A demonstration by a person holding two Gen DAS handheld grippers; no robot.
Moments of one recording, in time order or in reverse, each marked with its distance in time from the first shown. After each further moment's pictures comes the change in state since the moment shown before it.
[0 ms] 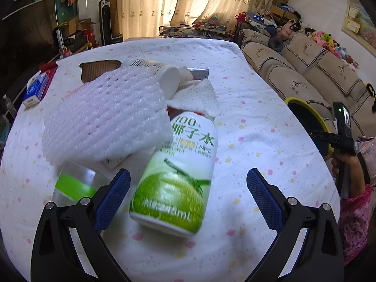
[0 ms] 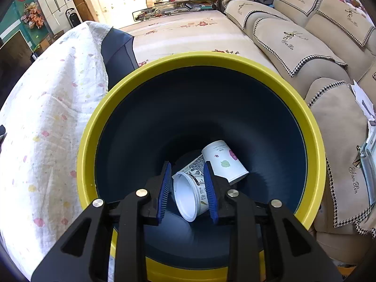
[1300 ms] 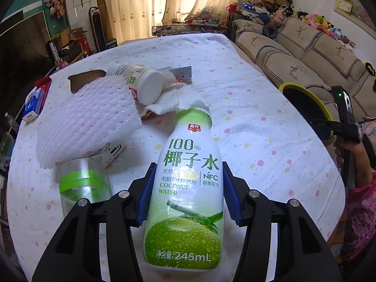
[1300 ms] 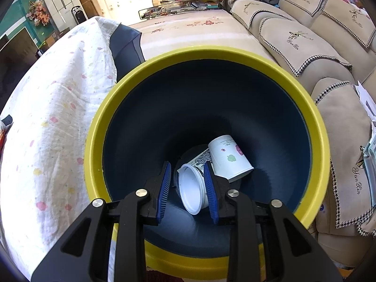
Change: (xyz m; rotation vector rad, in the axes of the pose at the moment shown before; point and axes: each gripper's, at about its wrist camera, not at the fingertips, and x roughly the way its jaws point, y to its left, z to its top) left arm -0.009 -0.022 -0.003 0.098 0.017 0.029; right arm -0.005 0.000 -0.011 -0.019 0.002 0.032
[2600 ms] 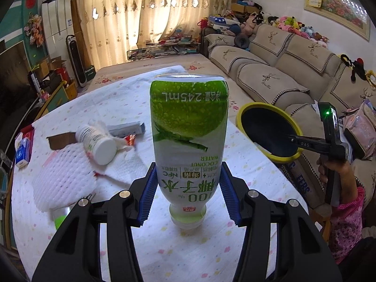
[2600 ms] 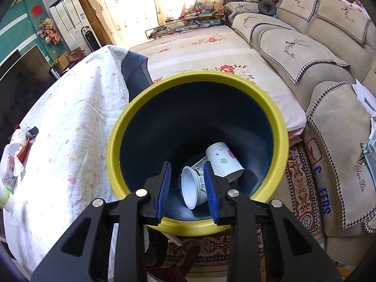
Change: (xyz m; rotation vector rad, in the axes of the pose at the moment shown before) left arm -0.047 -0.069 0.057 0.130 -0.111 -0.097; right arm -0.058 -0.028 -0.021 0.034 -0.119 0.086
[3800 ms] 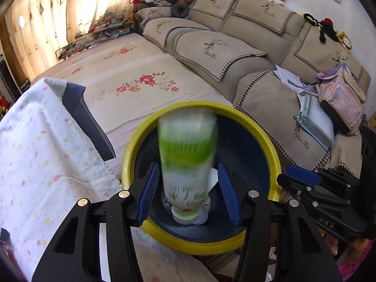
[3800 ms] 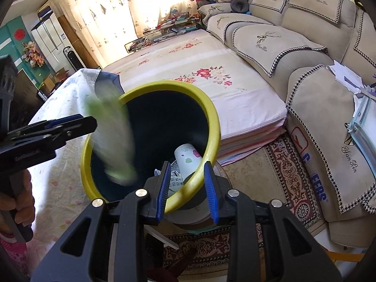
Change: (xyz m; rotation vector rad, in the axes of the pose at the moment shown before) left arm 0.227 -0.191 0.112 0.213 0.173 -0.271; right arm -0.027 -0.068 -0.011 0.125 -0.044 -0.047
